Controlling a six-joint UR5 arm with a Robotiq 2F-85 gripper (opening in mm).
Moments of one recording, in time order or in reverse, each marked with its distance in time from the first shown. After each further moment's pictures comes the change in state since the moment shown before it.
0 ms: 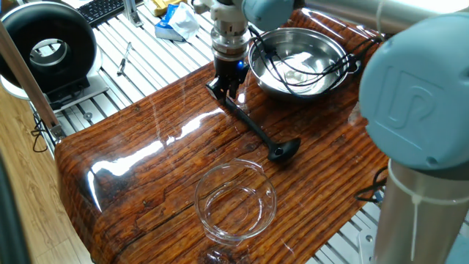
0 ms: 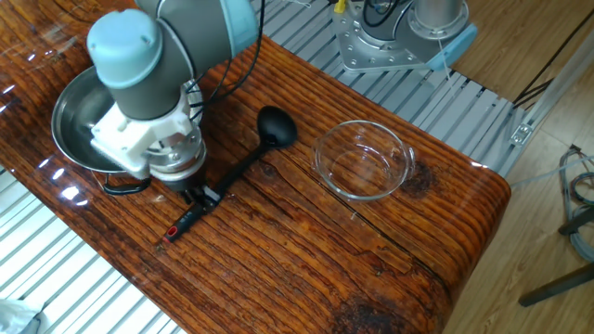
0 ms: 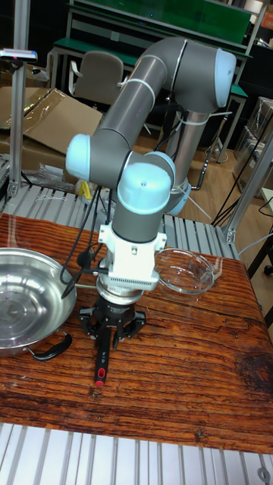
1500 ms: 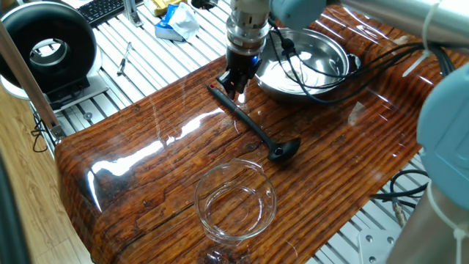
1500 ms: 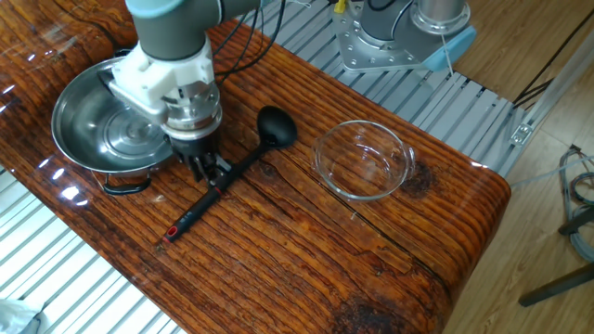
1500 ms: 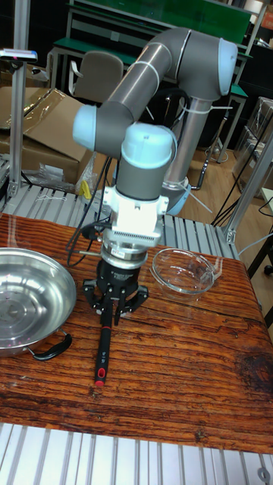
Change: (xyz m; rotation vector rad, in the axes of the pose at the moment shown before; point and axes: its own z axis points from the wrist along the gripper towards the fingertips) arm 0.032 0.001 -0.039 0.002 -0.097 0.029
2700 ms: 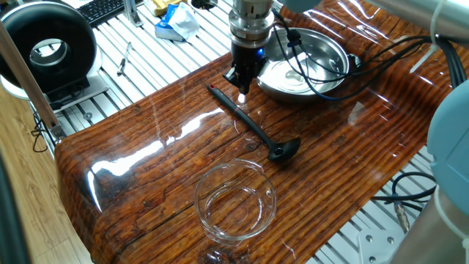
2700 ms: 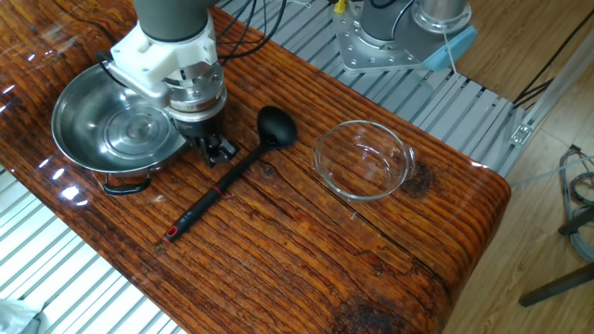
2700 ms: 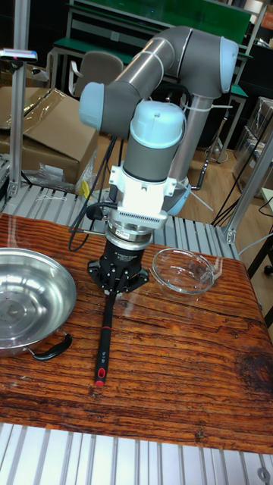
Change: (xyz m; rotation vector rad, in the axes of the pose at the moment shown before) arm 0.025 0.001 -0.039 0.017 0.058 0.047
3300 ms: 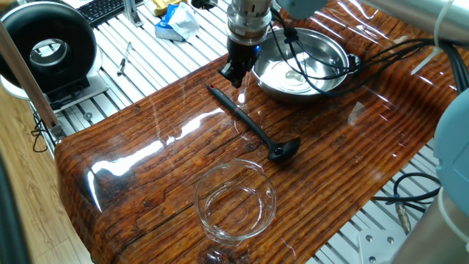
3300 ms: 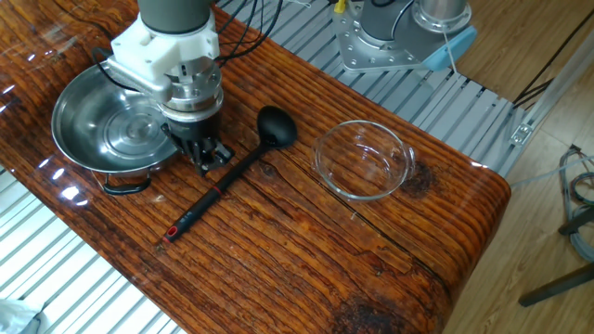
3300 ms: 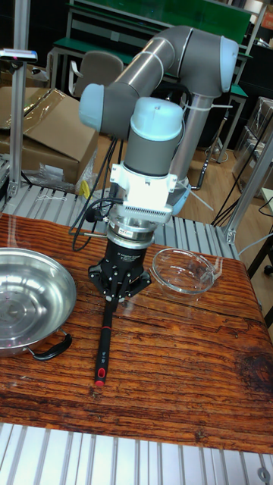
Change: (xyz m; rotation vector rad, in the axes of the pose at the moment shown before) arm -0.020 0.002 -0.004 -0.001 -0.077 -0.094
